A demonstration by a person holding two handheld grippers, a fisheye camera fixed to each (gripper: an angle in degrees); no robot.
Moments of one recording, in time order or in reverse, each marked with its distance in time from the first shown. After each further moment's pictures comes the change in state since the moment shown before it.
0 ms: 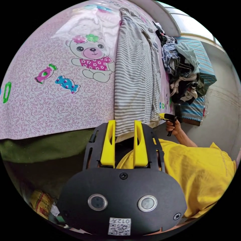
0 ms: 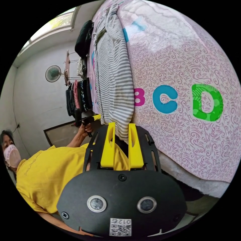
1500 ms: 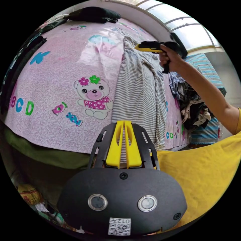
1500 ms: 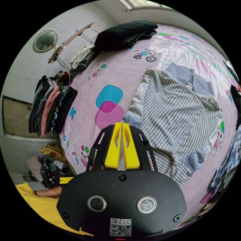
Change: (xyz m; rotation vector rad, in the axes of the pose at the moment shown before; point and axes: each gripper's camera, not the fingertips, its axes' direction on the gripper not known) left arm 0.056 -0.019 -0.049 0.346 -0.236 -0.081; right arm -0.363 -0.395 0.214 0.043 0.630 -0.518
